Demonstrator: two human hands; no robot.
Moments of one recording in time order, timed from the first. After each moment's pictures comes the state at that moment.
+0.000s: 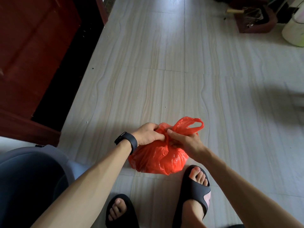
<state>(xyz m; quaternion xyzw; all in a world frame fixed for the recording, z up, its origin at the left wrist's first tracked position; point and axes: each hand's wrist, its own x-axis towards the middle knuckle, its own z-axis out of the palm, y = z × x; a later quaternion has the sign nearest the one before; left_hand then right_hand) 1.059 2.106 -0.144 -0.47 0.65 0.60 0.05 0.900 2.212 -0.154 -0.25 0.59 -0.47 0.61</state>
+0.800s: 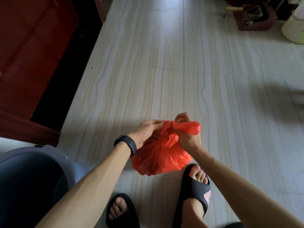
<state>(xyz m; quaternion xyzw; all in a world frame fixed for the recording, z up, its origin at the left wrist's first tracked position) 1.056 2.113 -0.145 -0.46 0.43 0.77 -0.07 0.904 2.203 -0.161 -0.39 0.74 -0.45 0.32</state>
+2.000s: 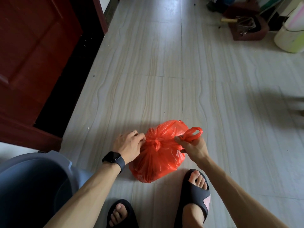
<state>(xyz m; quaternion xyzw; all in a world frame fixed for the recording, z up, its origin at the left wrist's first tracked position) 1.125 2.119 -0.170 -0.45 0.88 0.17 -0.04 0.889 2.225 -0.161 -0.24 0.77 -0.40 0.43</state>
